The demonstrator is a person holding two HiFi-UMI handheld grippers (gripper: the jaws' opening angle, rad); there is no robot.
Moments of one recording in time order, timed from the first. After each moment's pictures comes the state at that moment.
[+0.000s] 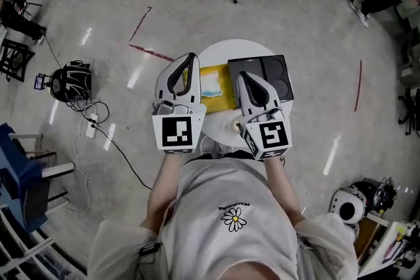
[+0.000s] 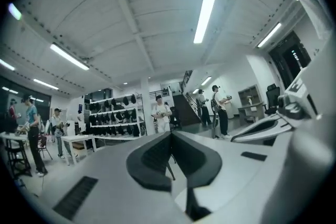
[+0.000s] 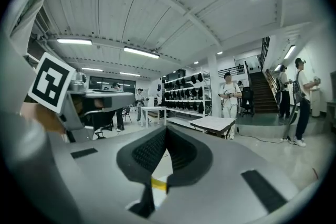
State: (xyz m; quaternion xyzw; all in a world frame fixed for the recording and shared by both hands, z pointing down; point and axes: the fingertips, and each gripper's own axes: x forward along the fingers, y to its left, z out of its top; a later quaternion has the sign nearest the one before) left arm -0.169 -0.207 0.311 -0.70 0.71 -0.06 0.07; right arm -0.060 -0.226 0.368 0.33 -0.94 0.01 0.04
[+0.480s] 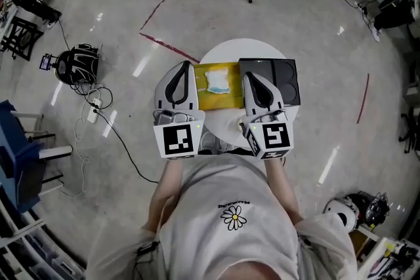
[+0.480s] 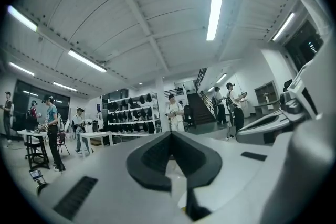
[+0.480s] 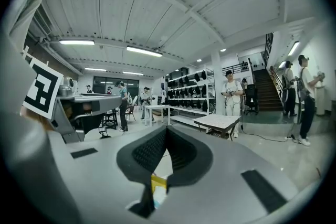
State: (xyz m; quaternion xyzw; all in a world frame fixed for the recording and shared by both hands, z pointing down) left arm -0.203 -0.164 0.330 -0.64 0.77 -0.05 0.06; right arm -0.079 -0.218 0.378 0.31 -0.95 0.01 0.05
